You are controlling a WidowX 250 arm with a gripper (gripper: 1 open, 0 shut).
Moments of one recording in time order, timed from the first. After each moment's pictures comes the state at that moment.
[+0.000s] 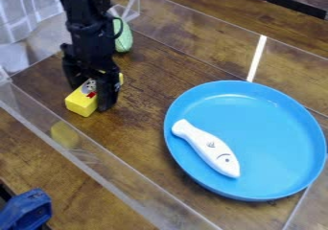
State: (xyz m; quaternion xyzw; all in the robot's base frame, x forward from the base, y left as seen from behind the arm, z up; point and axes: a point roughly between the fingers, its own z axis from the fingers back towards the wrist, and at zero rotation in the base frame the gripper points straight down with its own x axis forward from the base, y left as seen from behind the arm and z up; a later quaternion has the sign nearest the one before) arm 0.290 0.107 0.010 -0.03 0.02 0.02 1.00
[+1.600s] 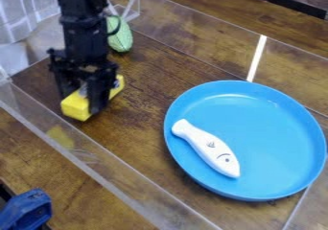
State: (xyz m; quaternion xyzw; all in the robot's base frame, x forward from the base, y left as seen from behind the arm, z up) arm 0.278 0.088 0.046 -0.05 0.07 0.09 0.99
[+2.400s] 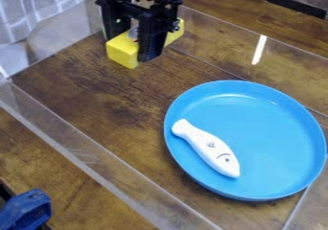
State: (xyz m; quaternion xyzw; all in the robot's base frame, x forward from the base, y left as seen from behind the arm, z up) arm 0.301 0.021 0.131 -0.01 0.02 -0.02 1.00
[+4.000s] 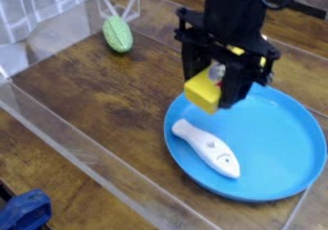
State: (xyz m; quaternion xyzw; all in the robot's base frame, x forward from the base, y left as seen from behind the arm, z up) arm 0.310 -0.066 0.123 0.00 -0.04 -0.08 1.00
